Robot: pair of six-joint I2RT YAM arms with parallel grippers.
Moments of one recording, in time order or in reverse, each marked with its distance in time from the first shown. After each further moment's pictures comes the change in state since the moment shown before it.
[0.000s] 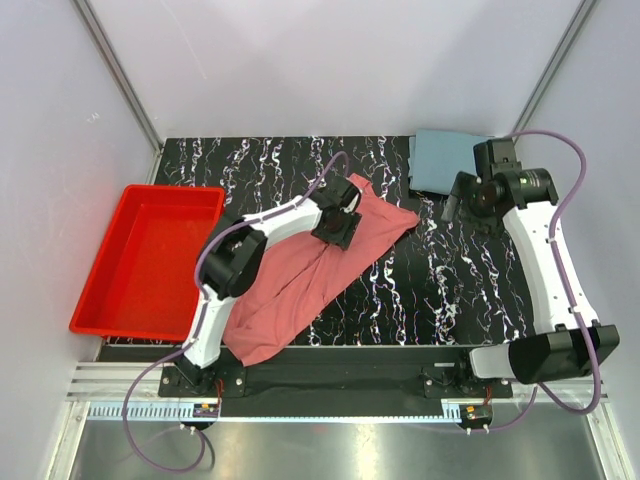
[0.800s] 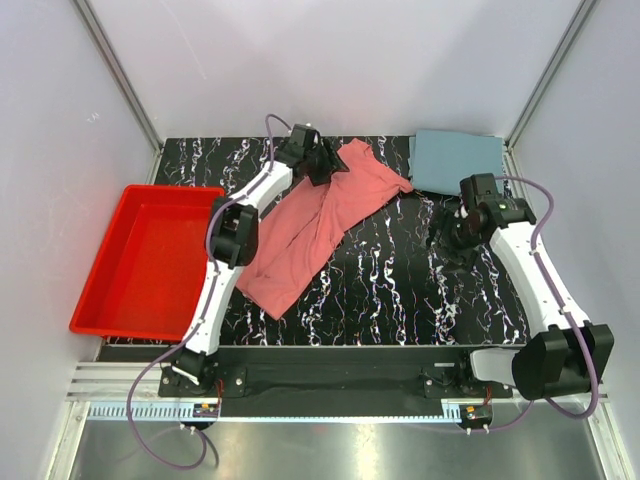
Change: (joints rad) left arm 0.319 0.433 0.640 0.229 0.317 -0.599; right arm 0.000 -0.093 -0.367 0.116 -0.330 0.096
